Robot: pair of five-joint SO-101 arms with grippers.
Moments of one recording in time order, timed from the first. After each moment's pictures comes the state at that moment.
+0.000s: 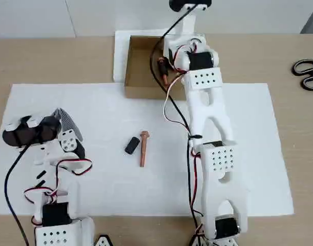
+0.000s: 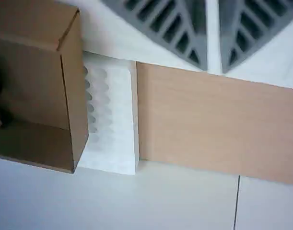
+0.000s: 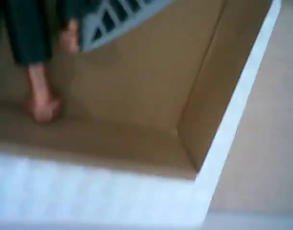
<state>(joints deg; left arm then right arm) -10.6 -88.4 83.6 26.6 12.9 -14.2 52.8 -71.9 64.3 -10.2</state>
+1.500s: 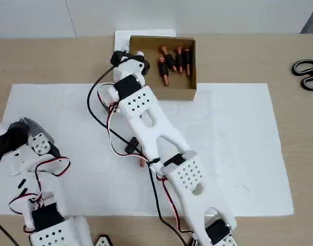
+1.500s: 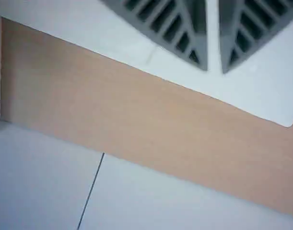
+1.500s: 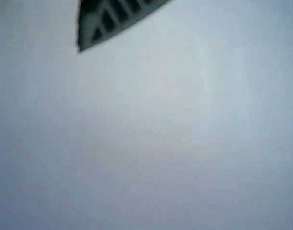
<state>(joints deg) -26.5 -88.4 83.6 26.6 12.9 -39.3 49.4 -63.9 95.8 -45.8</state>
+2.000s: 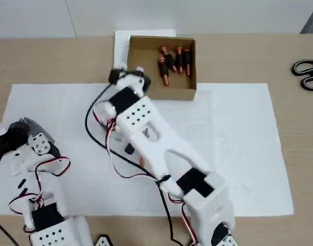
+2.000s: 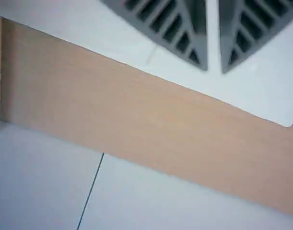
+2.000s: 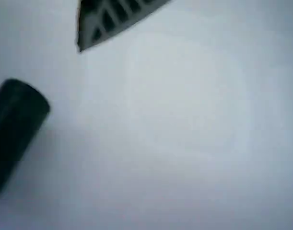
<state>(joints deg) -26.5 -88.4 83.6 26.6 12.9 -44.4 23.7 -26.3 95.7 -50.4</state>
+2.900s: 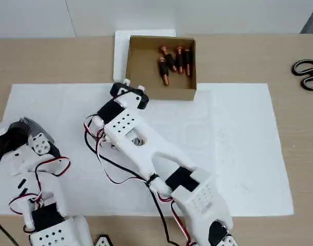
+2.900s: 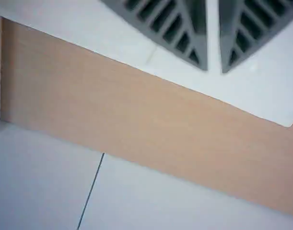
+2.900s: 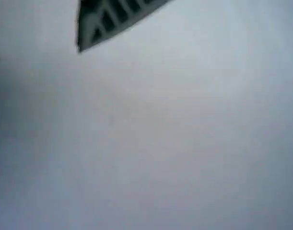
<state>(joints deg) -26.5 -88.4 83.6 26.6 12.9 -48.4 31.6 -24.6 85.7 -64.4</state>
